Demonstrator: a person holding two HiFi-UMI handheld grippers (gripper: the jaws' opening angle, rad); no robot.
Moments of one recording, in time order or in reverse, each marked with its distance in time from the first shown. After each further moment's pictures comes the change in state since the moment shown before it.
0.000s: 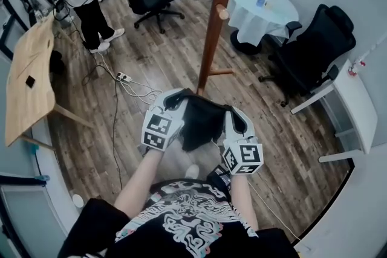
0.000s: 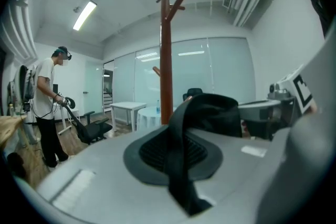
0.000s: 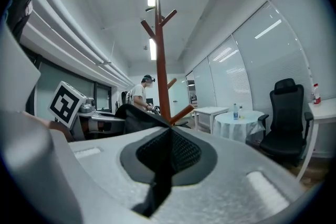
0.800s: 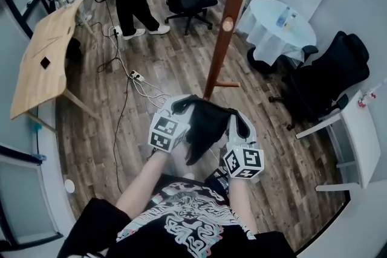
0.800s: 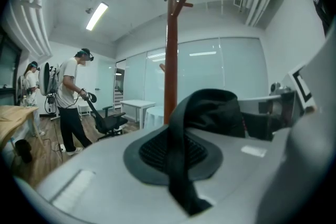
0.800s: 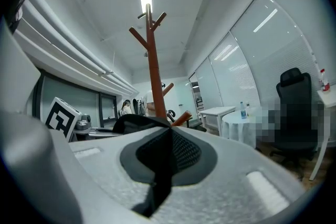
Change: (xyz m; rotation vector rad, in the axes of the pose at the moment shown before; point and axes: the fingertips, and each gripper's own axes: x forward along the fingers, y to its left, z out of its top) left arm 0.016 -0.007 -0.004 -0.080 0.002 0.110; right arm 0.017 -0.025 0.017 0.087 -0.050 0.077
